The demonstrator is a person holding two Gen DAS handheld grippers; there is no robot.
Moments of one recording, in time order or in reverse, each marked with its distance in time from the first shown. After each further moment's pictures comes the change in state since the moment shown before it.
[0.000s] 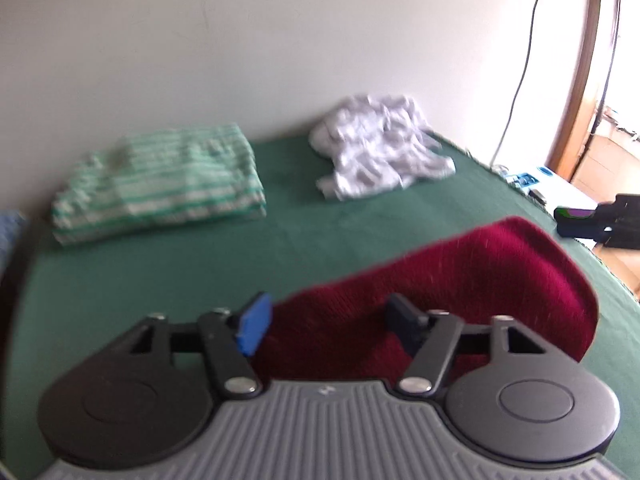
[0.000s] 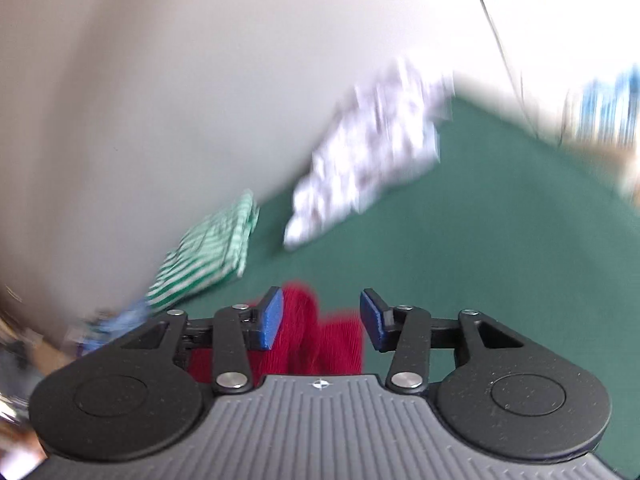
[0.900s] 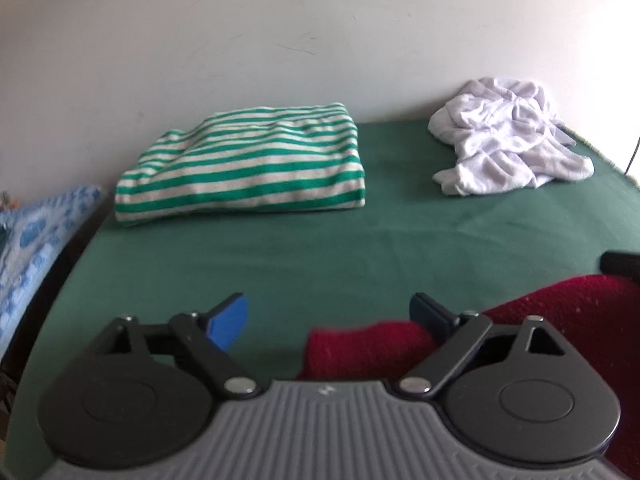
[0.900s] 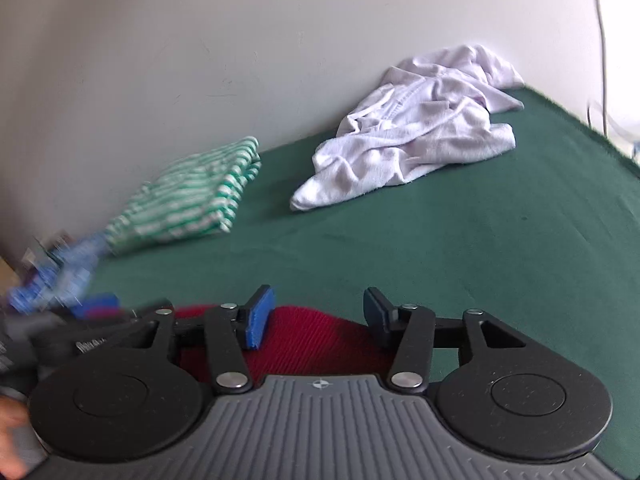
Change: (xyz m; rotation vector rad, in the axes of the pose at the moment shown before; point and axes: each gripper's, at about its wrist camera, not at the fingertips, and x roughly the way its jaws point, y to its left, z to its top) left arm 0.080 0.001 -0.004 -0.055 0.056 0.344; right arm 0.095 0.003 -0.012 -0.017 0.142 0.024
